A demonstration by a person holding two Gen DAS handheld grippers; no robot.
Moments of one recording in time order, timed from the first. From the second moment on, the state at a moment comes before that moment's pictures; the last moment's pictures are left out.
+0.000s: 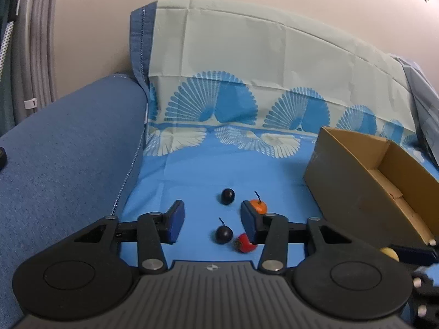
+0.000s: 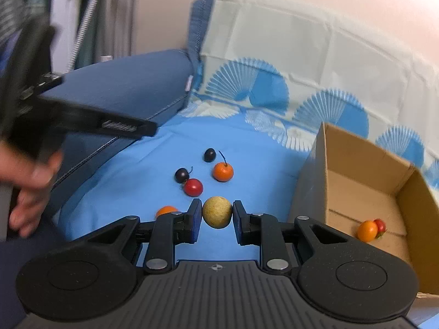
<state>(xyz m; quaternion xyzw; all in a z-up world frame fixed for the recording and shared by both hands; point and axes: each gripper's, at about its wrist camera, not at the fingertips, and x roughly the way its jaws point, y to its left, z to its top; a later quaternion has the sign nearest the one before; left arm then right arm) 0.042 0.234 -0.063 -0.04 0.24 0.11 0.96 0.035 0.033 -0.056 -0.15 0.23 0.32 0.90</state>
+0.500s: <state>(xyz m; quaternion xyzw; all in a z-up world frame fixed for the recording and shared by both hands) 0.086 0.247 -0.098 -0.08 0.35 0.05 0.93 0.015 0.035 -0.126 -0.17 0.25 0.38 0.87</state>
